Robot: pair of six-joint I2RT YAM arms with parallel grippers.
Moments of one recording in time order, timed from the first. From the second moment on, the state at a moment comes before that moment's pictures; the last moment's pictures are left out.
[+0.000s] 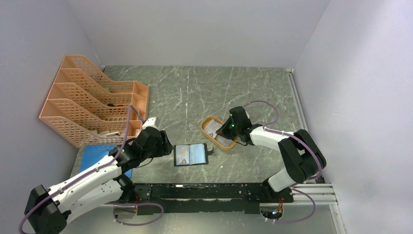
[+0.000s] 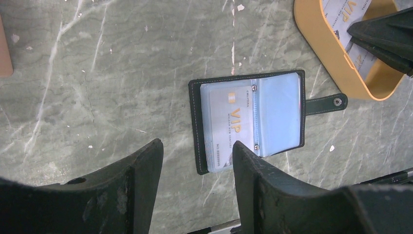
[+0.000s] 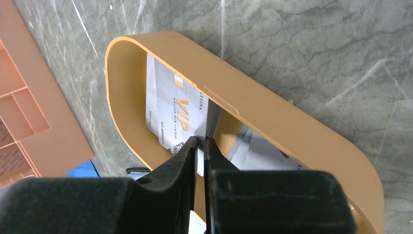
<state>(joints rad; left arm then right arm) -0.76 0.81 0.49 -0.46 -0.23 -0.81 0.51 1.52 0.65 0.04 -0.07 1.05</state>
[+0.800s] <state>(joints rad) -0.76 0.81 0.49 -0.46 -0.23 -0.81 0.50 1.39 0.62 0.02 -0.10 1.07</state>
